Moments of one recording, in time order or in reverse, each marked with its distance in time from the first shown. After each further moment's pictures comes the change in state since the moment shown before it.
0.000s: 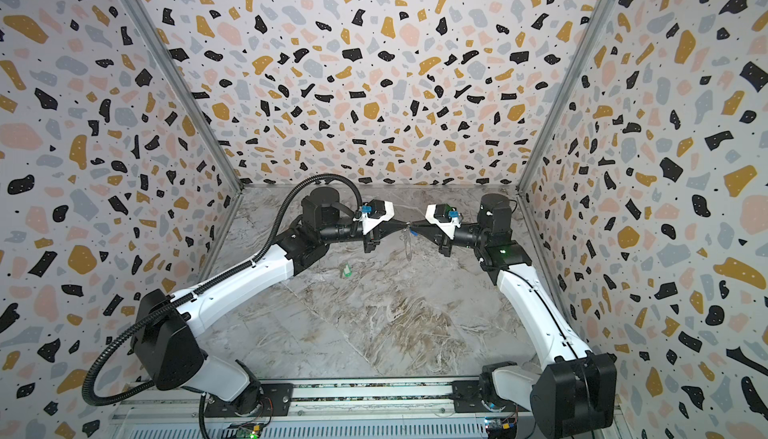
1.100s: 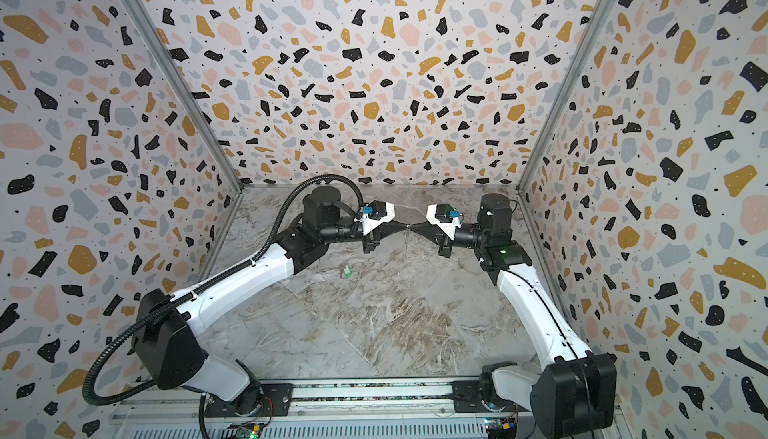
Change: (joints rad) left arm 0.002 0.005 0.018 -0.059 -0.008 0.047; right arm 0.000 0.000 0.000 -0.001 -0.033 0.009
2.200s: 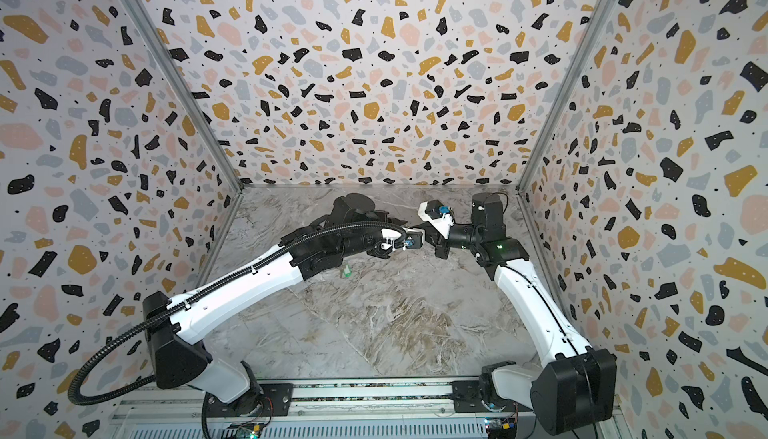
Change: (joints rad) left arm -0.232 0.040 0.253 -0.458 -0.714 0.552; right arm 0.047 0.026 0.065 -0.213 0.162 -0.011
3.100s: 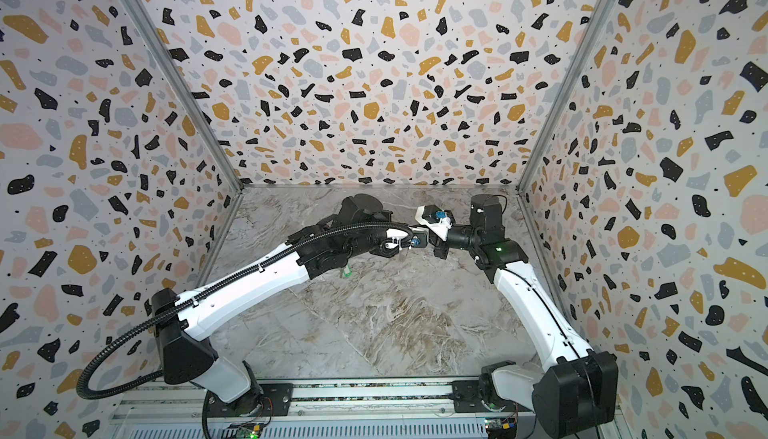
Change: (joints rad) left arm -0.014 0.035 0.039 -0.033 -0.084 0.006; right arm 0.023 -0.027 -0.027 0.040 0.062 -0.093
